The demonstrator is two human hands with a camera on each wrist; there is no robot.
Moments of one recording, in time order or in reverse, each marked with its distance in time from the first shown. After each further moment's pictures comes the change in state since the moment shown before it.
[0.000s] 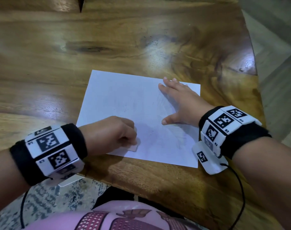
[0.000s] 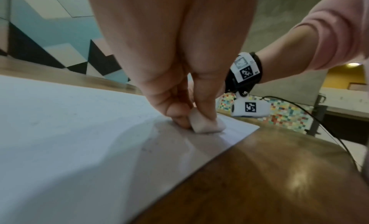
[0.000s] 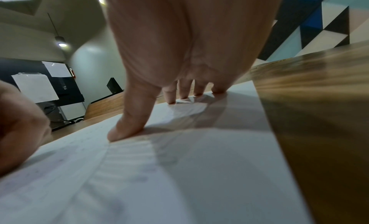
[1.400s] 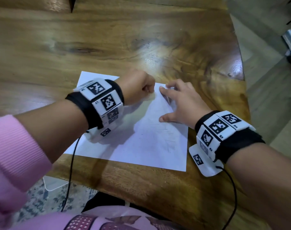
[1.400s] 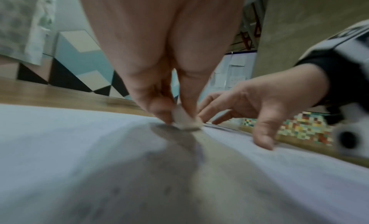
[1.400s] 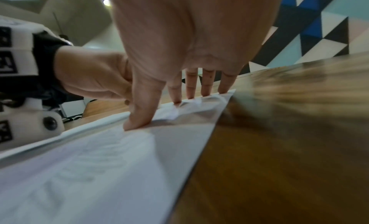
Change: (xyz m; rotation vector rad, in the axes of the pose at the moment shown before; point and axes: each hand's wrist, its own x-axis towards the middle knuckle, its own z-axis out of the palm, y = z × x) left_hand 0.111 0.015 -0.051 0.090 0.292 -0.193; right_hand -0.009 0.013 -0.009 -0.045 0.145 0.111
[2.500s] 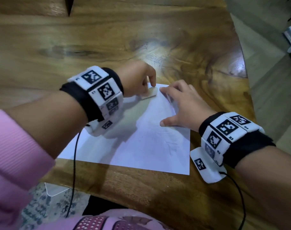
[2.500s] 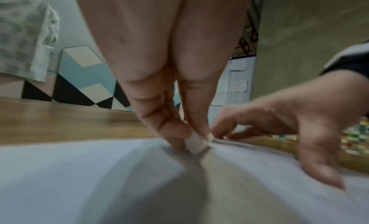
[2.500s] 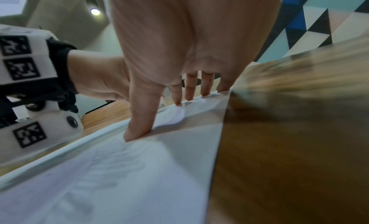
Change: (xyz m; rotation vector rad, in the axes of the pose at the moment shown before) left_hand 0.011 0.008 -0.017 0.046 -0.071 -0.056; right_hand -0.002 0.005 0.005 0.126 0.022 0.010
